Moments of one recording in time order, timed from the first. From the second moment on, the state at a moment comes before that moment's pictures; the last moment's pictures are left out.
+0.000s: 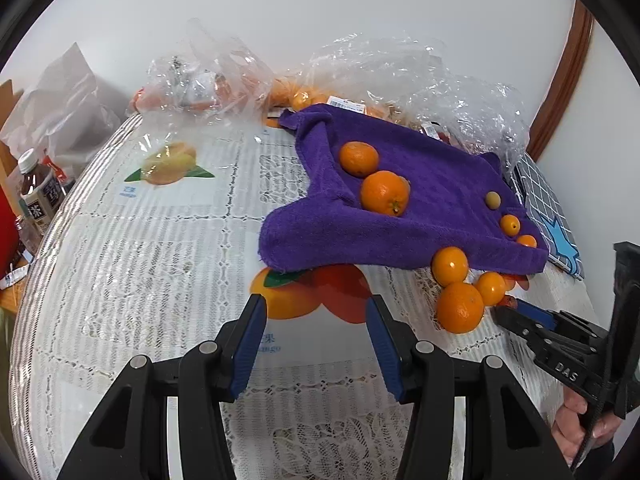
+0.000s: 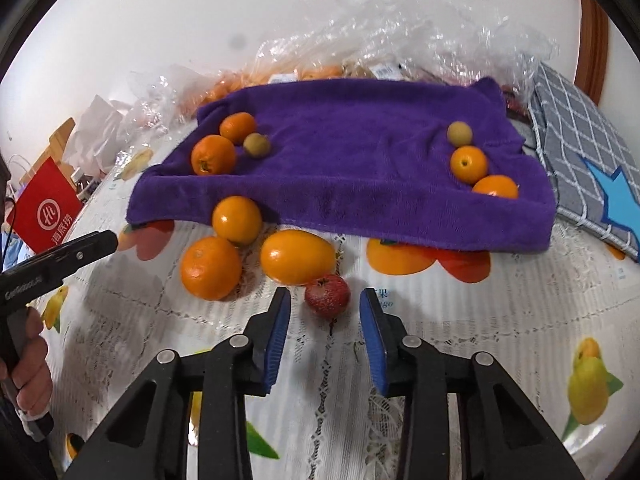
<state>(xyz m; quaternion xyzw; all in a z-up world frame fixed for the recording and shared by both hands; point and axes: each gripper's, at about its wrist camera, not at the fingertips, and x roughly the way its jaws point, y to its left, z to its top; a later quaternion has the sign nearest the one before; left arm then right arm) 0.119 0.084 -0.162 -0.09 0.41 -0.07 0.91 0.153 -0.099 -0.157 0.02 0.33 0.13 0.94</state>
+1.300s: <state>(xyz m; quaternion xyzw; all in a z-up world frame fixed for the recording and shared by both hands) 0.134 -0.031 -0.177 -0.01 0.44 -0.14 0.89 0.131 -0.194 -0.163 0.06 0.28 0.08 0.95</state>
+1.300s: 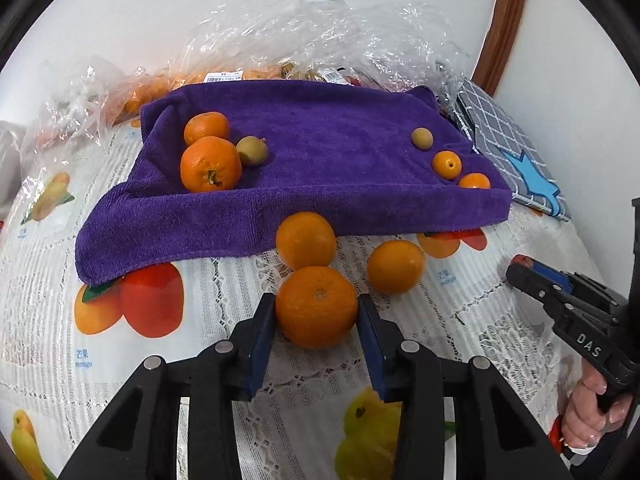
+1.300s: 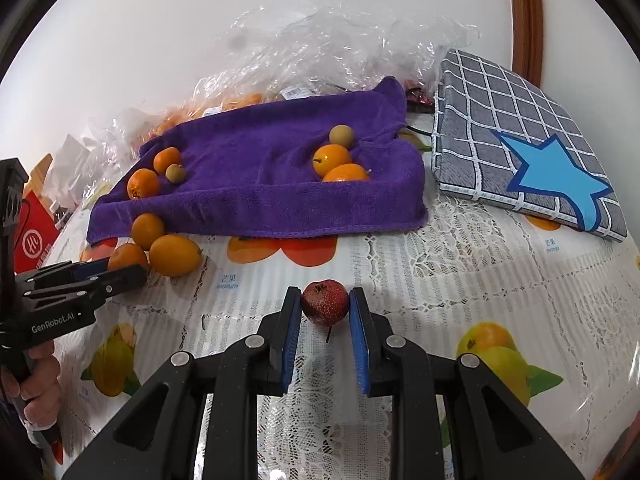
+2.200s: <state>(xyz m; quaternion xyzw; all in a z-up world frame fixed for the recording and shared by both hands) 0.176 0.005 -0.121 -0.07 0.36 -0.11 0.92 0.167 -0.186 -0.097 0.05 0.23 0.10 0.97</state>
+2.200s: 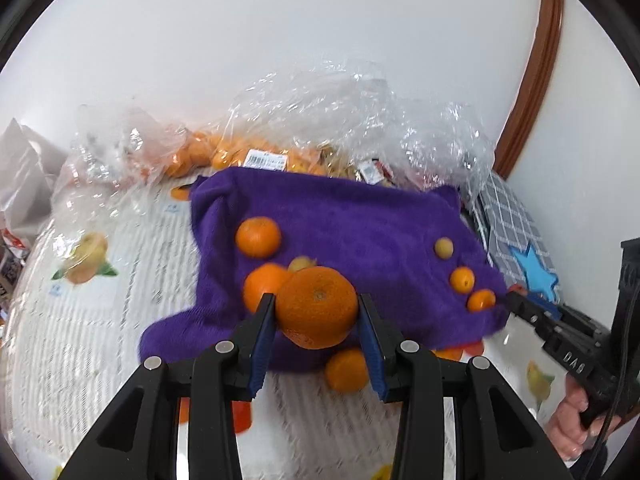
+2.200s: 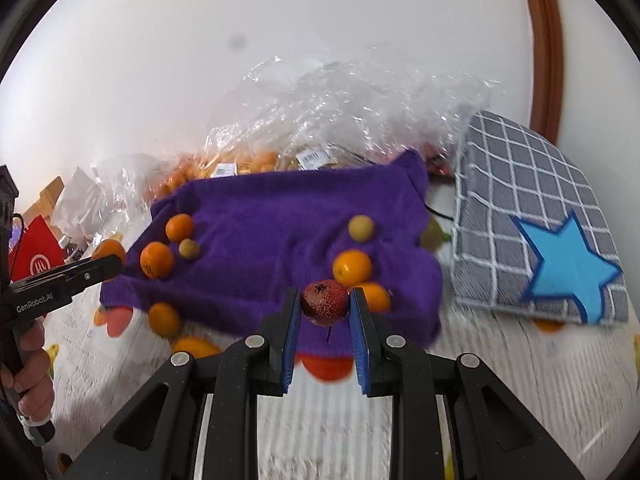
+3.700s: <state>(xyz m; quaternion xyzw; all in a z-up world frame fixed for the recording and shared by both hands) 0.228 -0.037 -0.167 -0.06 0.38 -0.15 0.91 0.227 -0.170 -0.125 0.03 0.26 0.14 0.95</state>
